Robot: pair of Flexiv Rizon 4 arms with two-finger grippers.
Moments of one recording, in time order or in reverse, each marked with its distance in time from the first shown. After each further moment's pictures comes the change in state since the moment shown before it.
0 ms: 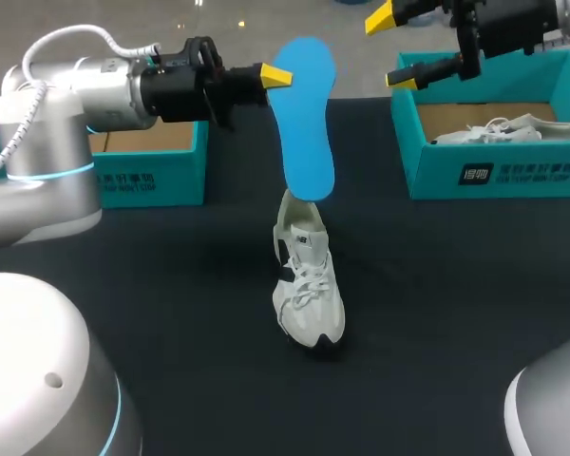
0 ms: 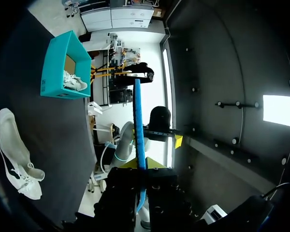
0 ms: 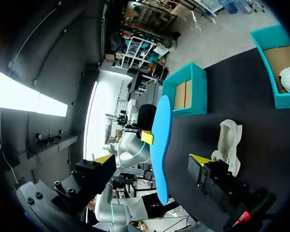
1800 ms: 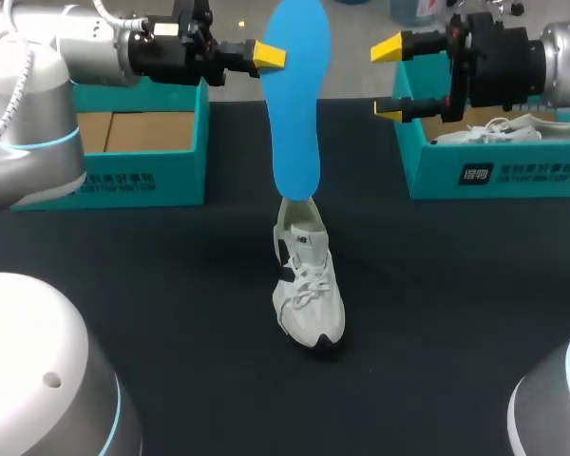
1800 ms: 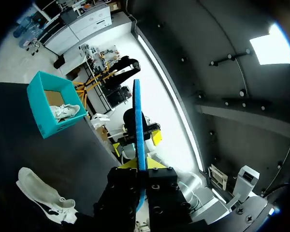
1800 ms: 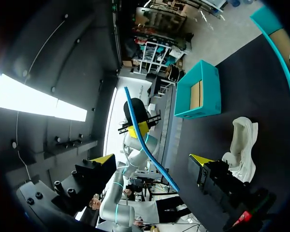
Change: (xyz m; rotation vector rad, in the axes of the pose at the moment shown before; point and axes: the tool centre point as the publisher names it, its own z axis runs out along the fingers) left arm 0.023 -0.009 -0.006 -0.109 -0.109 0.460; right arm -0.031 -0.012 0.012 -0.051 0.200 0.022
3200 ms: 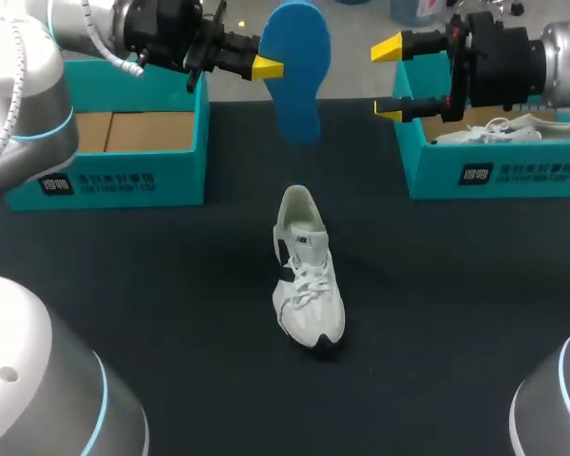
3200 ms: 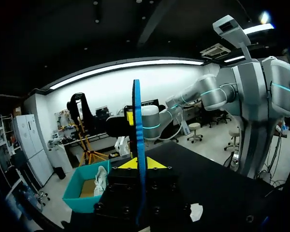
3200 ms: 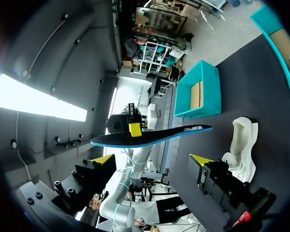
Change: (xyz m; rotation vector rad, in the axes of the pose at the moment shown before) left arm -0.004 0.002 -0.001 -0.190 -0.041 1.263; right arm 0.000 0.000 0.000 0.000 0.001 -0.001
